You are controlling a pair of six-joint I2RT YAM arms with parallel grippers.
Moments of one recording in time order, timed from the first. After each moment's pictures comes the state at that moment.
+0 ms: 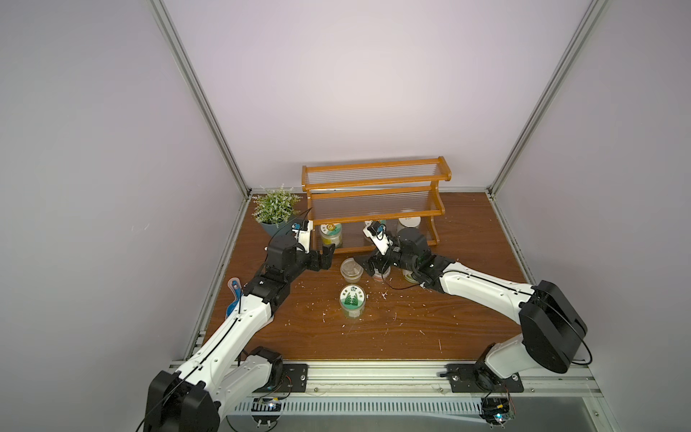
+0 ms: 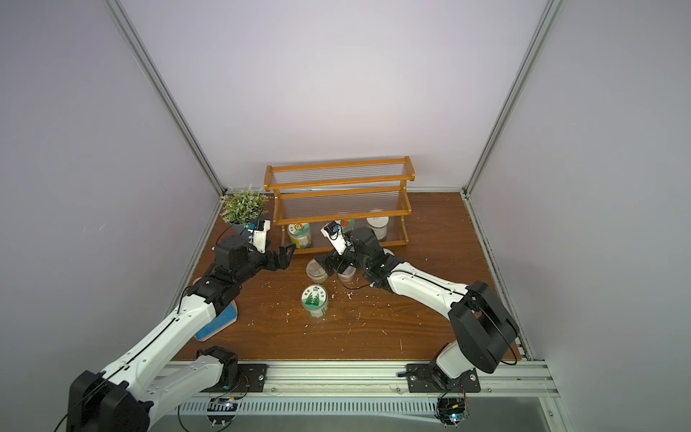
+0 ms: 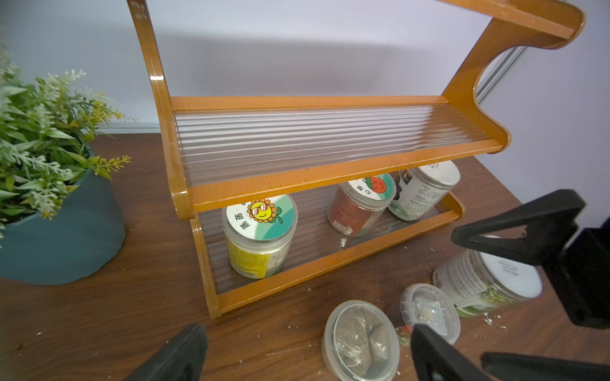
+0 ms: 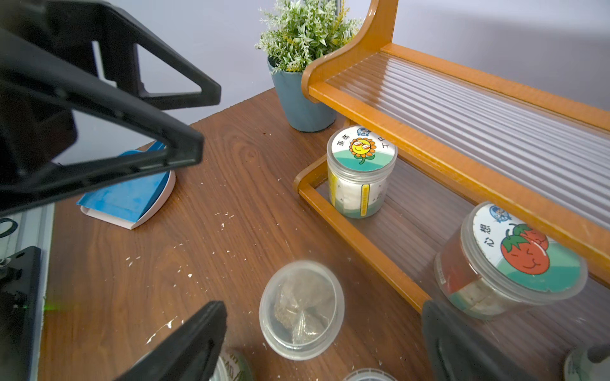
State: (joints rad) left arm -0.31 1.02 0.67 -0.06 0.14 -0.19; right arm 0.76 1.52 0.96 0.15 -0.20 -0.03
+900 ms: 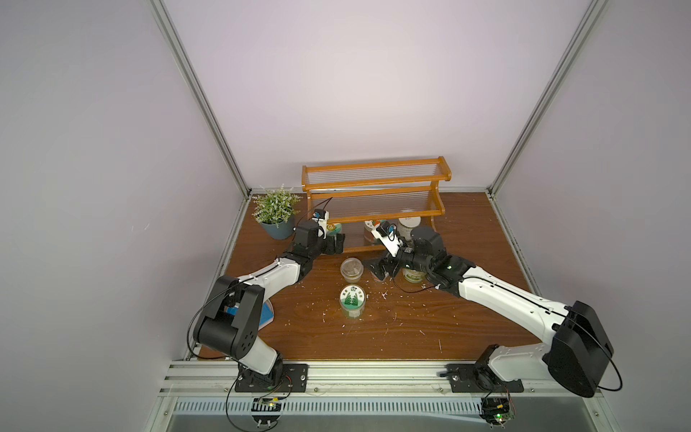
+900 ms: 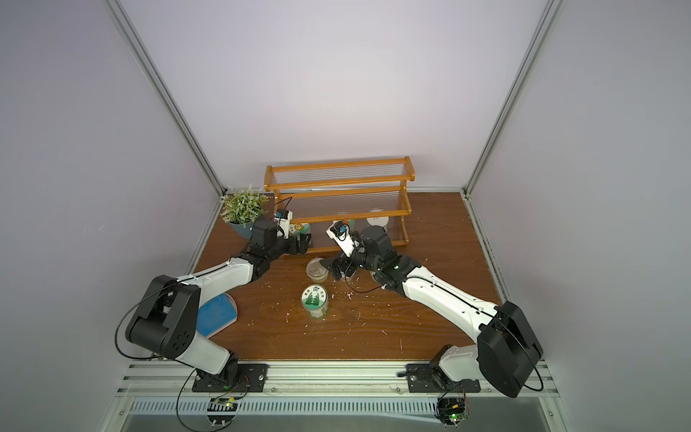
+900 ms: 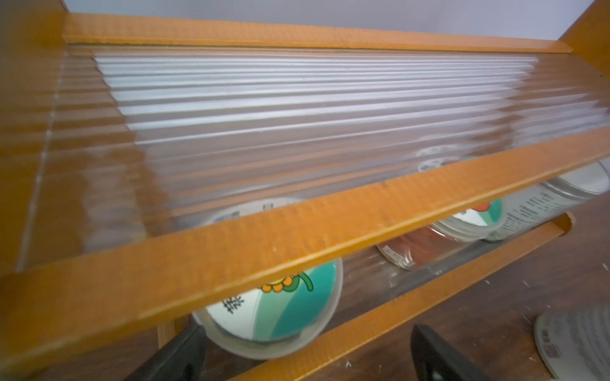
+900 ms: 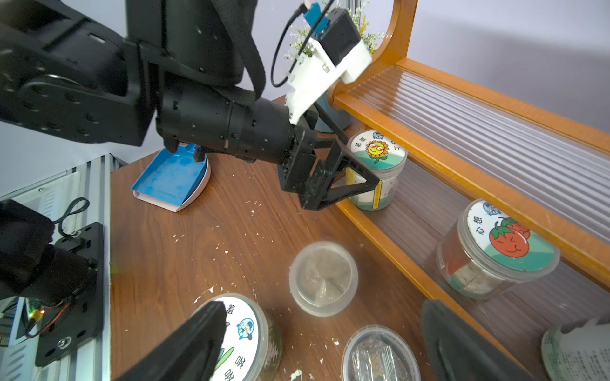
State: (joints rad) left arm -0.31 1.57 0.82 0.25 0.06 -0.17; right arm 0.74 1.35 0.96 -0.02 -0.26 -0.05
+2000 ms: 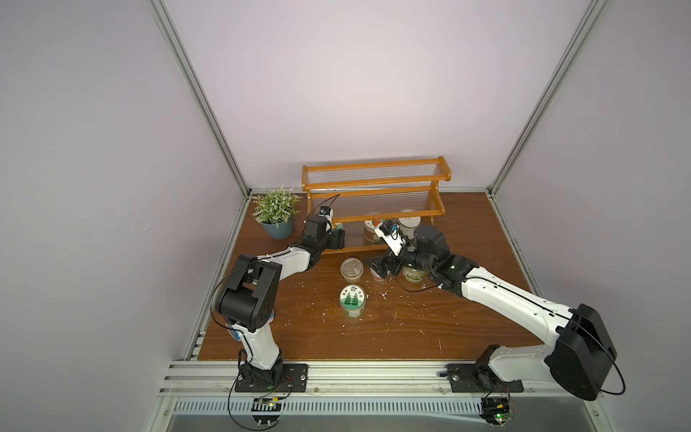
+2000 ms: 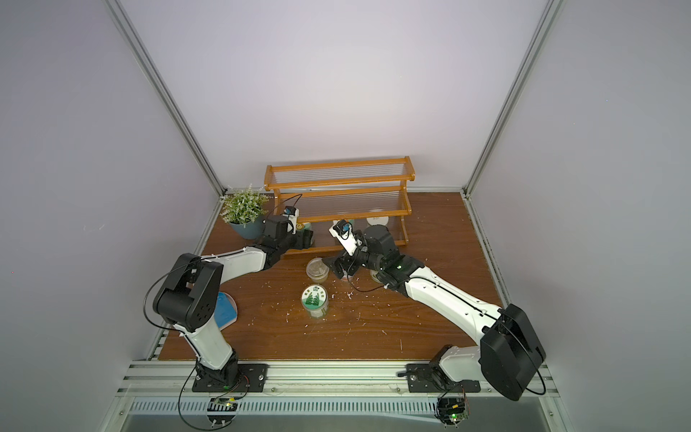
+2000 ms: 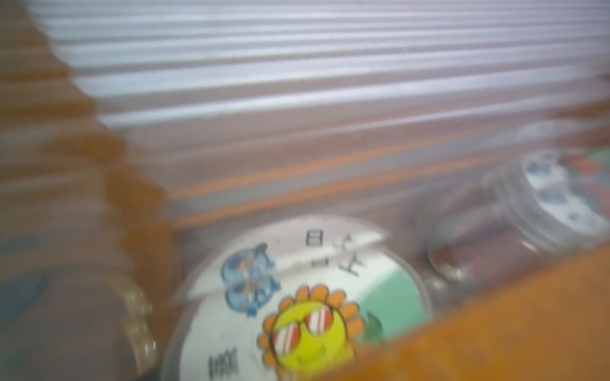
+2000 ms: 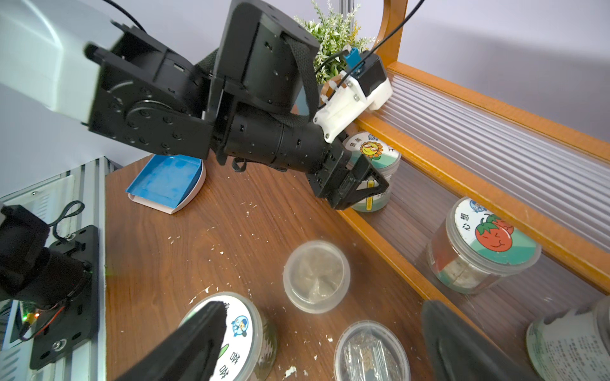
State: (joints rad) left arm -0.33 1.74 0.94 0.25 0.00 -0.14; right arm 0.72 1.33 0.95 -0.03 -0.26 -0.06
